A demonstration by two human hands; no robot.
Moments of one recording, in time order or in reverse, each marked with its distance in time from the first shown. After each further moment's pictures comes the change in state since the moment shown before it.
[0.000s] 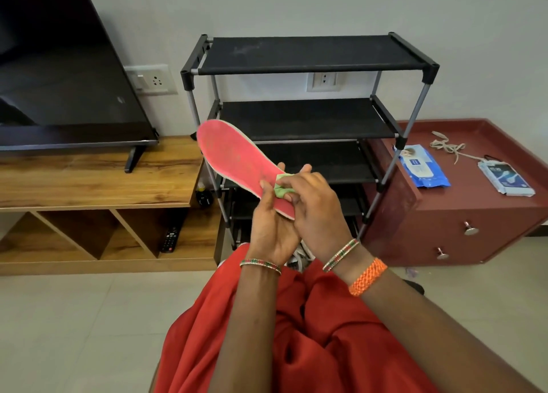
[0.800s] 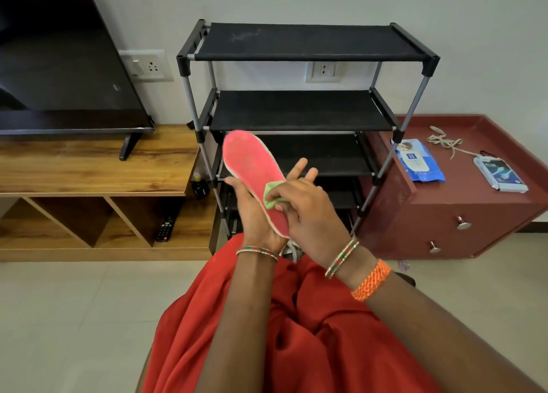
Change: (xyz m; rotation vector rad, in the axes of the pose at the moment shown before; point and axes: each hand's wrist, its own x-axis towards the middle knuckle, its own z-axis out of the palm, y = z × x) left_hand -0.004 -0.004 0.014 -0.008 -0.085 0.059; right_hand -0.015 -0.010 -0.009 0.094 -0.195 -0.019
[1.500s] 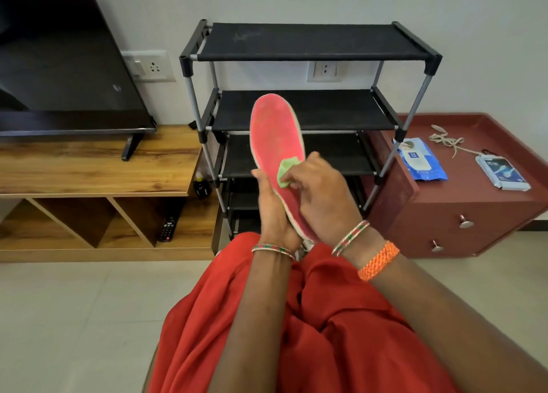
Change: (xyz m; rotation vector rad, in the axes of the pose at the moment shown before) left_hand 0.007 -0.006 0.008 0.101 0.155 0.021; right_hand 0.018 0.007 -0.013 -0.176 0.105 -0.049
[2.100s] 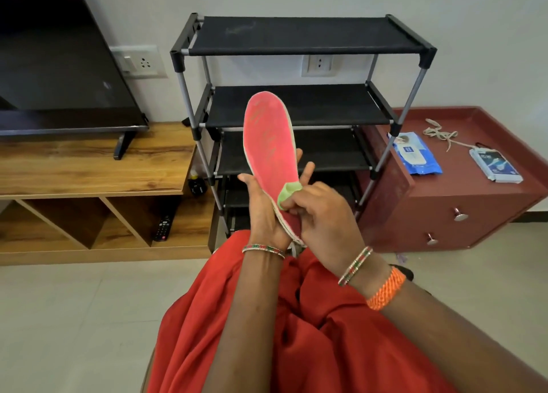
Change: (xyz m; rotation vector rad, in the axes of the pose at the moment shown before) left_hand 0.002 -0.001 -0.008 -0.085 -0.069 -0.091; right_hand -0.034 -0.005 0.004 -0.061 -0.009 0.031
